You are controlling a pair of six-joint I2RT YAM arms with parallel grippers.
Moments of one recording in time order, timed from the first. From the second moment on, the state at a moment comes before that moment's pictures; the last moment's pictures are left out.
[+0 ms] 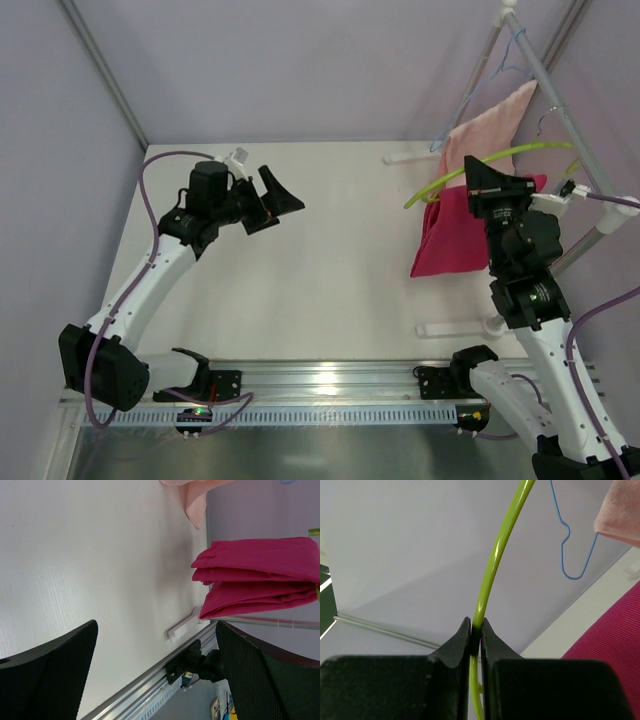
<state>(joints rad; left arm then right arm) -0.35 1.26 1.15 -0.41 0.43 -0.80 0.24 0.72 0.97 -0.07 0.33 1.18</state>
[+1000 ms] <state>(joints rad) -0.32 1.27 1.12 -0.37 0.49 -0.81 0.24 0.82 1.03 -0.04 0.21 1.24</state>
